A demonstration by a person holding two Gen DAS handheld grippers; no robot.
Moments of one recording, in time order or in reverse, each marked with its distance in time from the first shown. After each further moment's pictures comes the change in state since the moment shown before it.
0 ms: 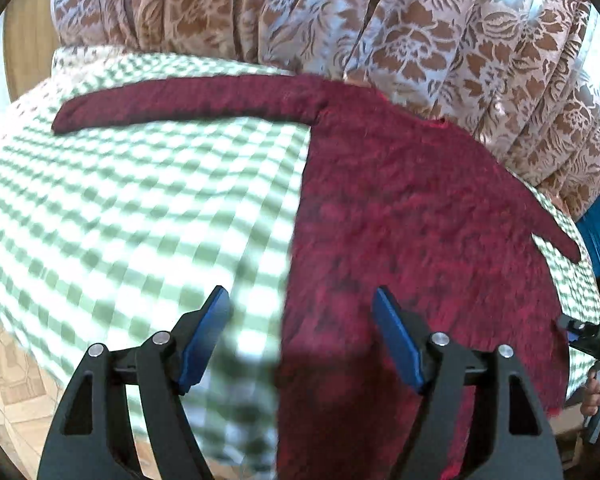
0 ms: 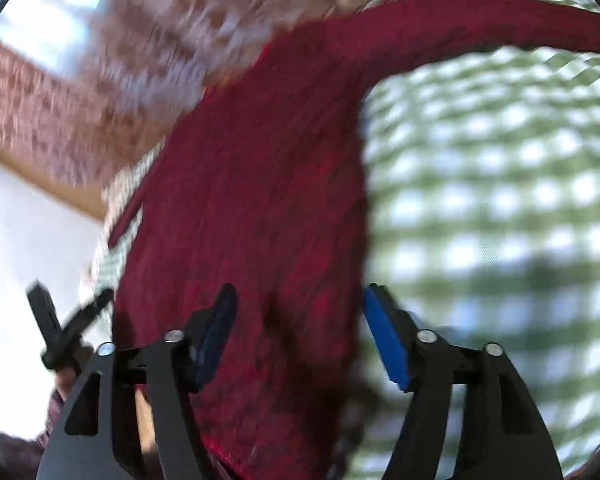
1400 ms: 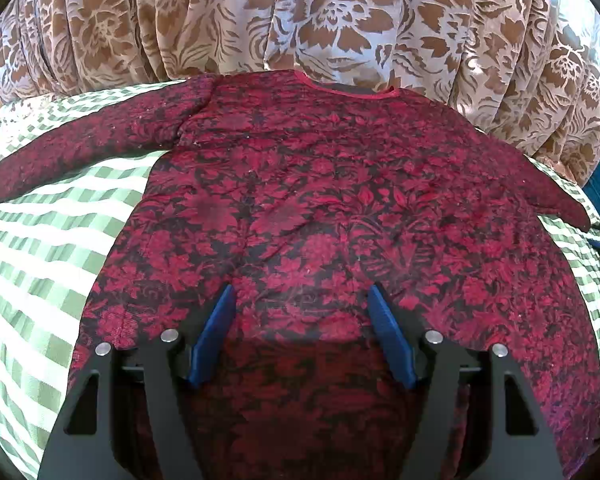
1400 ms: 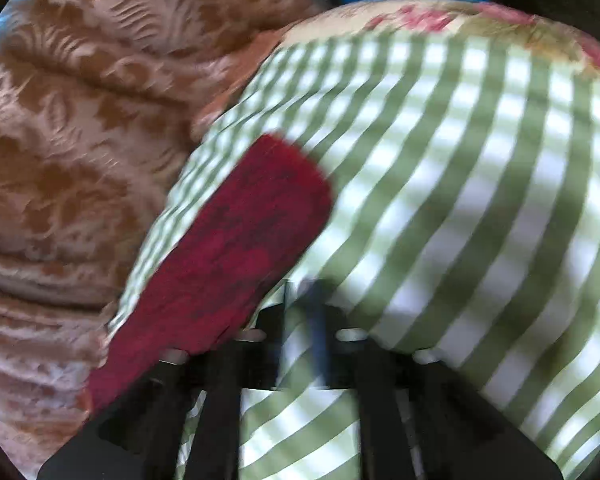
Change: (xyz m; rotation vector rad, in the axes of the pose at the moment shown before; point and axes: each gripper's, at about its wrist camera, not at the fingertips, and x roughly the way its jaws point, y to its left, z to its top) left arm 0.096 -0.113 0.035 0.167 -0.038 0.008; right arm -0.103 -0.275 0.162 0.696 -0.536 -0.324
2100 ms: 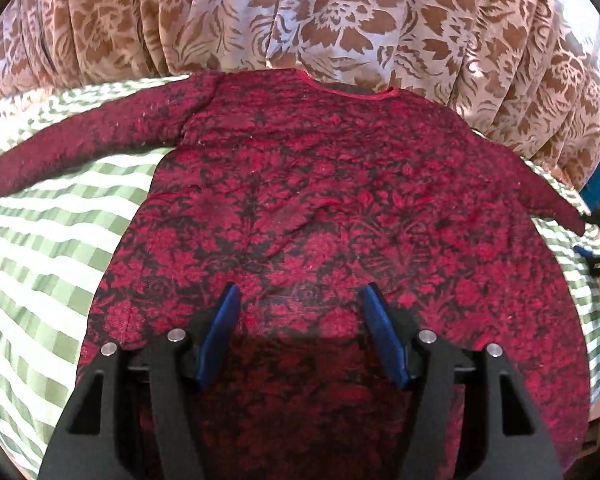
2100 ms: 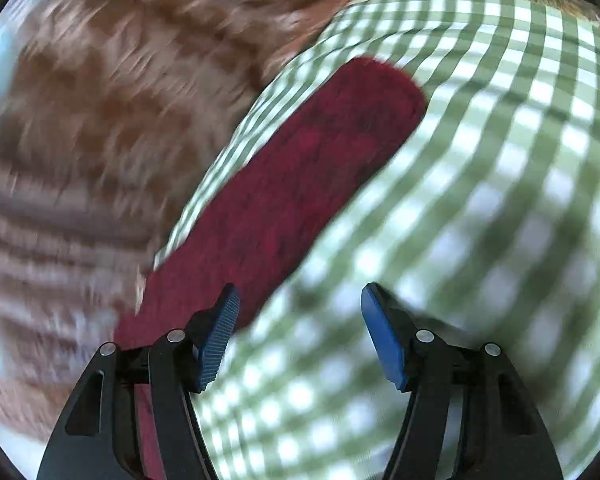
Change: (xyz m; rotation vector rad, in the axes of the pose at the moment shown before) left arm -0.004 0.001 -0.001 -0.016 0.008 -0.010; right arm 0.006 0.037 -0.051 -0.026 0.041 0.090
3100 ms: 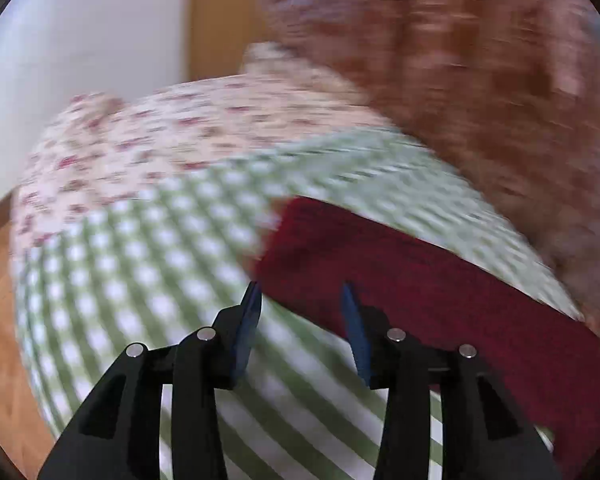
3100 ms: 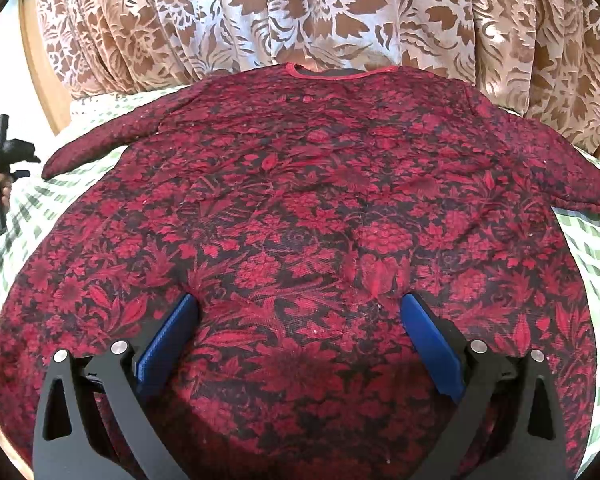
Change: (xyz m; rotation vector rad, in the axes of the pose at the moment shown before) left arm -0.063 0.373 0.091 -0.582 -0.146 0.446; right arm -0.006 0.217 -0.379 -1.119 0.211 0.118
